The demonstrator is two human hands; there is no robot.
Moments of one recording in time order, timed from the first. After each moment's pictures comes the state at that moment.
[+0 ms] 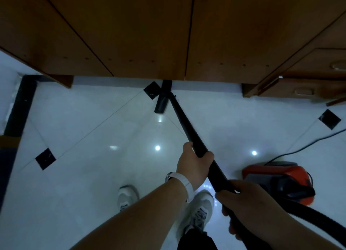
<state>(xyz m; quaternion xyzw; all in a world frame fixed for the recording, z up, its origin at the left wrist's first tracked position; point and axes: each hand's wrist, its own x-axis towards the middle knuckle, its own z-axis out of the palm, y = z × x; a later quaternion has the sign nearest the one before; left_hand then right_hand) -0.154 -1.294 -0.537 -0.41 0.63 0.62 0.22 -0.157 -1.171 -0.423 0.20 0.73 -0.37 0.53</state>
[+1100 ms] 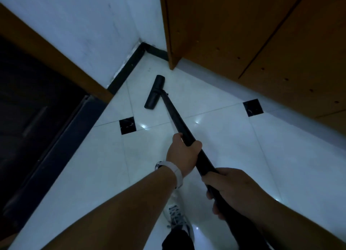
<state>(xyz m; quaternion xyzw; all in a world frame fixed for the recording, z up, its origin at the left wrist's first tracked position) 0.015 -1.720 -0.548 -0.55 0.56 0.61 0.05 -0.044 -1.607 -0.446 0.07 0.71 -0.30 0.64</state>
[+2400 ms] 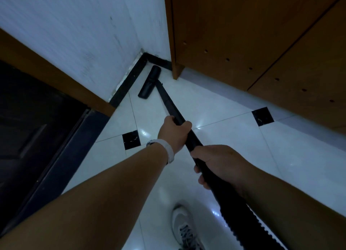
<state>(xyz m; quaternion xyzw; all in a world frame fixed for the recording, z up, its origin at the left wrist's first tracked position) -0.028 -1.849 -0.575 -0.56 0.60 0.56 0.03 -0.071 -1.726 -0.480 0.08 0.69 -0.38 0.61</state>
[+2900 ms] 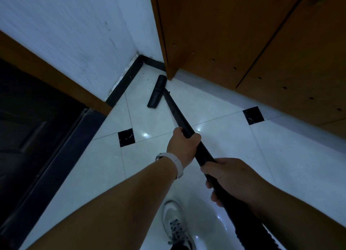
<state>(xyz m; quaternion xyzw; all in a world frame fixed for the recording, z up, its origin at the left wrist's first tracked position) -0.039 -1.754 -0.559 -0.56 0.57 0.60 0.03 -0.088 -1.635 -0.458 0.06 0.71 -0.34 0.61</state>
